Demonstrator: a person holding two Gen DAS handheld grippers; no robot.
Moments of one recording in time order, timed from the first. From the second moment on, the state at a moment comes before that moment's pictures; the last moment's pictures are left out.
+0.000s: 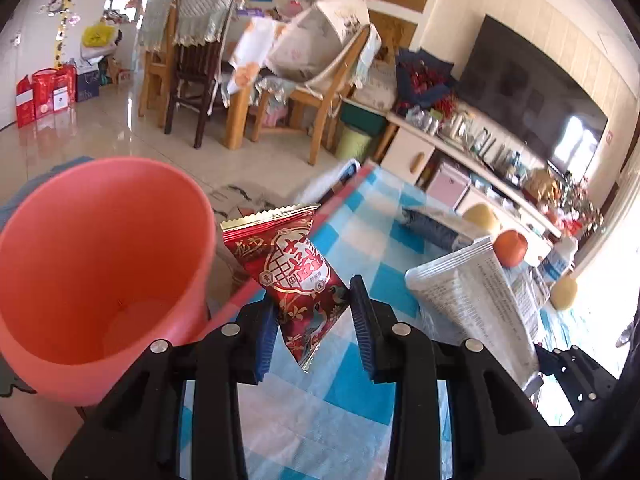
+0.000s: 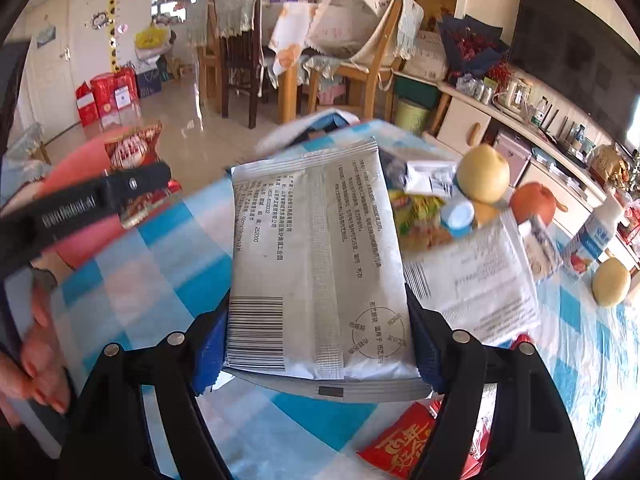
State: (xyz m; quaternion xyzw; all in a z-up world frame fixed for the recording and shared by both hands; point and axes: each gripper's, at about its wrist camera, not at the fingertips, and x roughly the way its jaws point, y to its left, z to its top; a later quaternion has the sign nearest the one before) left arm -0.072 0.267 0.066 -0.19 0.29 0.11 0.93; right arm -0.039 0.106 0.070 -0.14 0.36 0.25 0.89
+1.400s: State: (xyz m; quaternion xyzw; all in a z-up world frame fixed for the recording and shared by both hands) left arm -0.135 0.359 0.079 -0.30 0.09 0.22 0.92; right arm -0.072 0.170 0.117 -0.08 0.34 0.24 0.91
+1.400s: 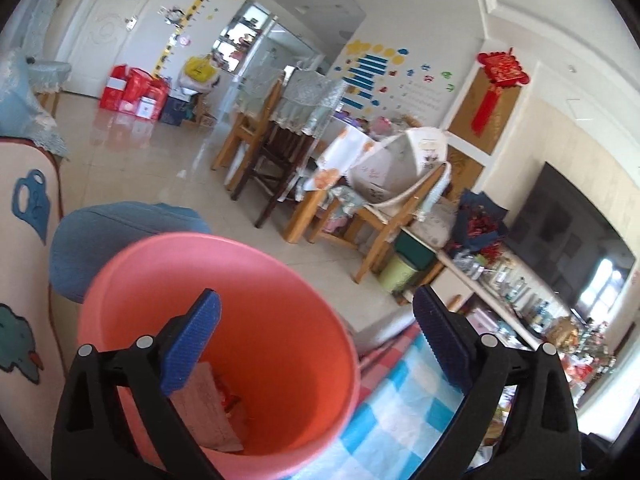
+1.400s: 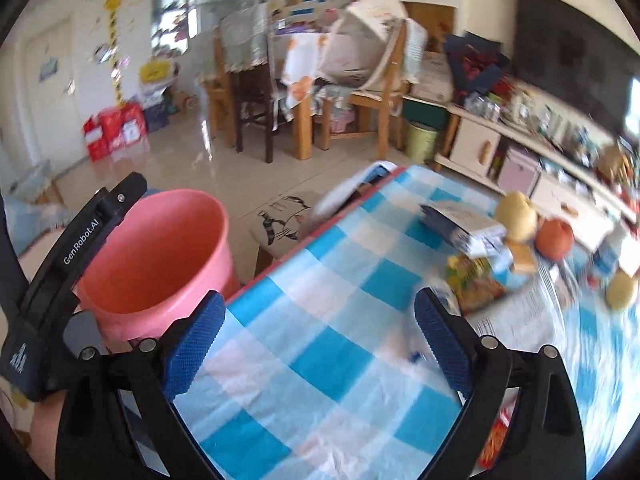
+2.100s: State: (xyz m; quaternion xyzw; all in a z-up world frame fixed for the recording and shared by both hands) left arm -0.103 0.256 0.084 -0.11 0.22 0.11 0.96; right arm -0.117 0.015 0.098 0.08 0.33 0.17 0.92
